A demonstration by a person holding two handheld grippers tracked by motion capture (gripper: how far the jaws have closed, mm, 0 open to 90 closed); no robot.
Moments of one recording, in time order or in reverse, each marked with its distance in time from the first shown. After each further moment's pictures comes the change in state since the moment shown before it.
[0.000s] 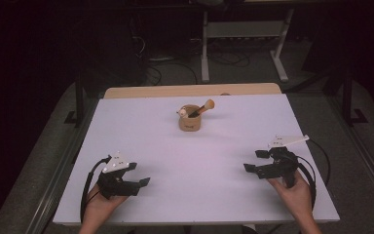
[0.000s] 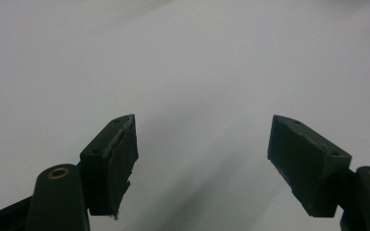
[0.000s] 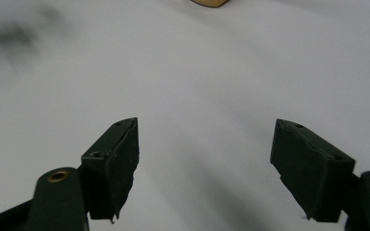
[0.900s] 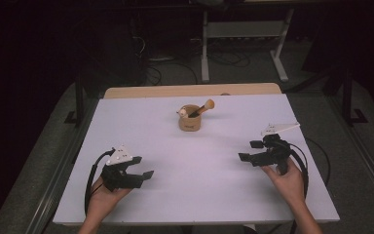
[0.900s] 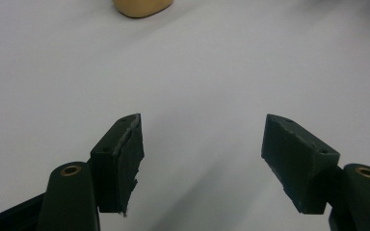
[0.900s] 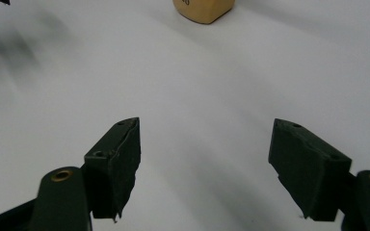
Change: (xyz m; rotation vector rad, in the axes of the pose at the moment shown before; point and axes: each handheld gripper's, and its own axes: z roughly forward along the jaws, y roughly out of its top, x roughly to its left) left arm 0.001 0.020 0.005 -0.019 -0.018 0.028; right arm -0.012 0.029 0.017 0.015 0.001 -0.003
